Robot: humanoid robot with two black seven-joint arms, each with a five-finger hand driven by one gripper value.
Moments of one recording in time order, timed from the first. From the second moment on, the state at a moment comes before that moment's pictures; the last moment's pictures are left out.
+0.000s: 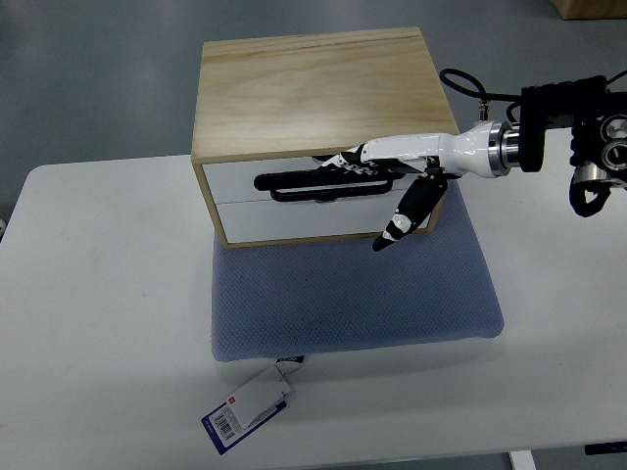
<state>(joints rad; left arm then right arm) 0.01 0.00 -0.07 -0.16 0.01 -0.02 0.08 0.94 -0.59 0.67 1.48 -1.04 0.61 -0.16</state>
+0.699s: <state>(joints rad) 0.01 0.00 -0.07 -0.16 0.01 -0.02 0.08 0.94 -0.51 0.65 1.38 -1.09 0.61 -0.16</state>
